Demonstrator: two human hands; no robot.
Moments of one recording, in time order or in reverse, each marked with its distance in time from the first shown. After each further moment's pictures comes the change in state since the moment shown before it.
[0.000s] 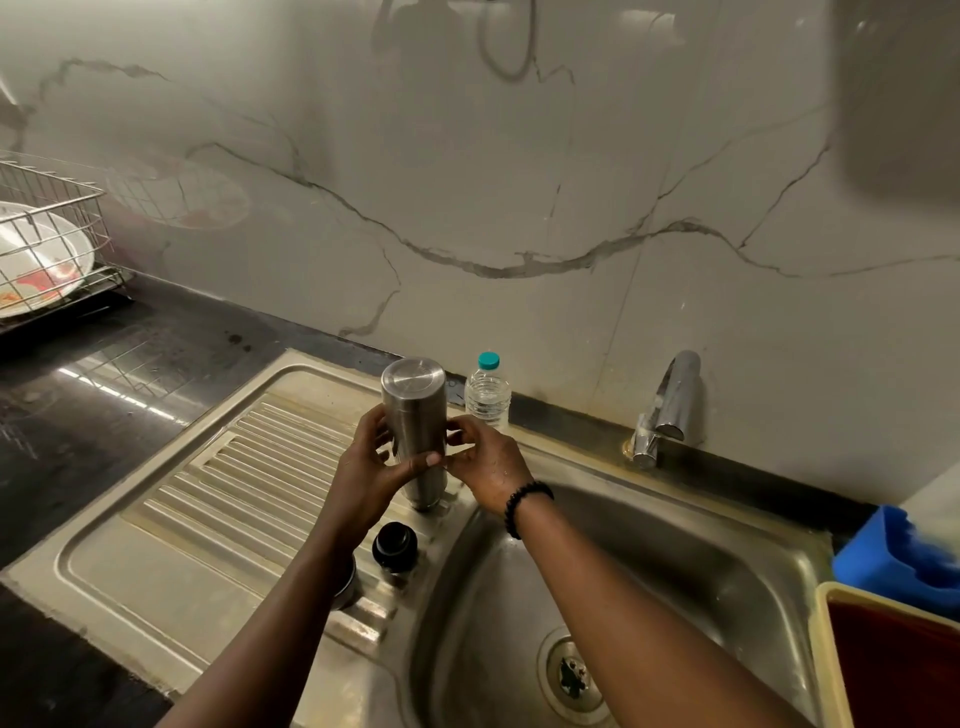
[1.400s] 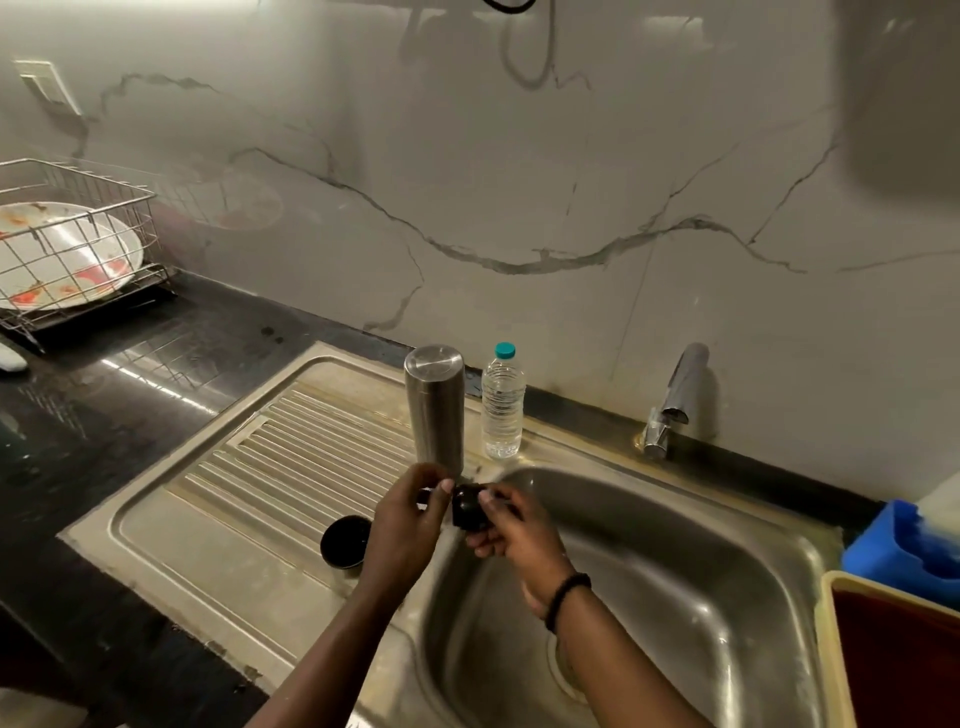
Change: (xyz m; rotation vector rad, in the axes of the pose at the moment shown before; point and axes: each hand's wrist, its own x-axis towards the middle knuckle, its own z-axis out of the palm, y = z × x) left_hand -0.074 -0.006 0.032 0.144 0.102 0.015; right_hand -0.083 0.056 0.022 0.605 -0.022 0.192
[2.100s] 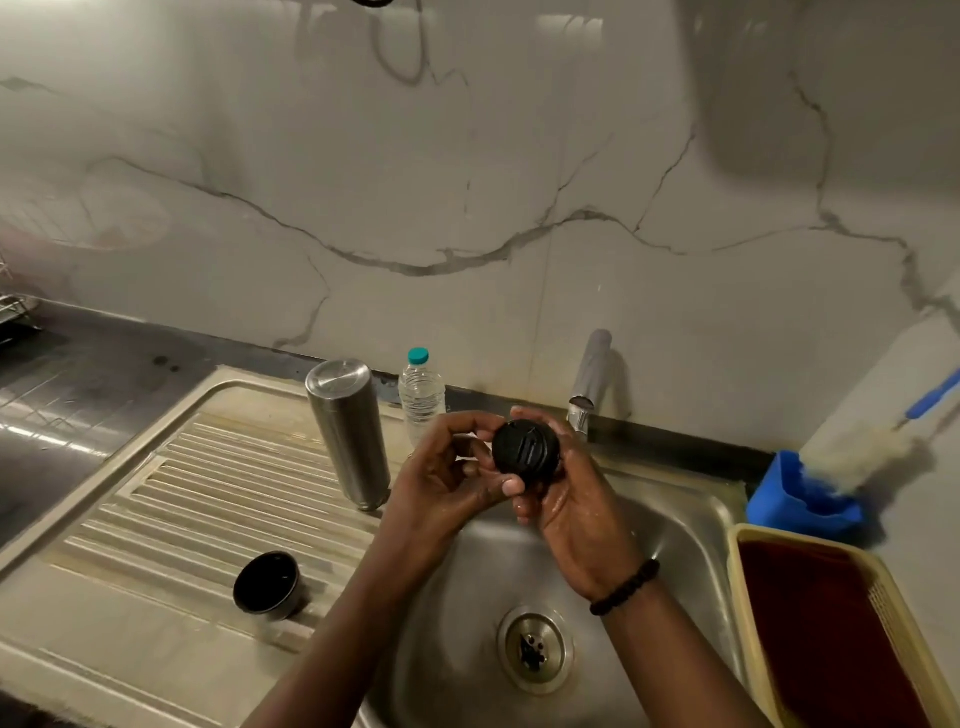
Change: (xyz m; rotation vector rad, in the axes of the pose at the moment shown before) left_hand 0.000 0.117 0.039 -0.571 -0.421 0.252; right_hand -0.065 -0.088 -0.072 0.340 0.060 -0.293
